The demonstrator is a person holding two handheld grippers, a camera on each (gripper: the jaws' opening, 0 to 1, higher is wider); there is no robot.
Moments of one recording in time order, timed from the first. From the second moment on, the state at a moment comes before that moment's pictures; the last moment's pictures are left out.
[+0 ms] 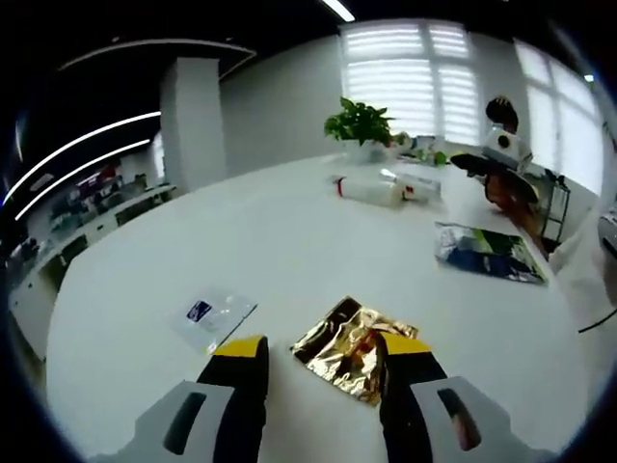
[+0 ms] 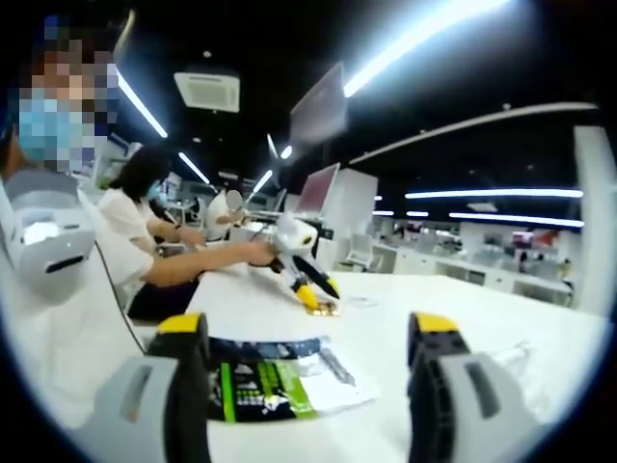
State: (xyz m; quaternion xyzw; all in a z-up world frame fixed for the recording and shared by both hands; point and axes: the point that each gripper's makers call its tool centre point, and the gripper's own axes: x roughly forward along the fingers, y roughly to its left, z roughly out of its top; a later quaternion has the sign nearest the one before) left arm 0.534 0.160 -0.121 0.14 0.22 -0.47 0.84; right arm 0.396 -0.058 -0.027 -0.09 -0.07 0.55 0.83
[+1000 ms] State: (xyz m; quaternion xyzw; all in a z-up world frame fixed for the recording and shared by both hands) left arm 0.519 0.148 -0.125 0.11 0.23 -0.49 0.83; right arm 0.396 -0.057 -0.029 -0.09 -0.06 0.56 0.82
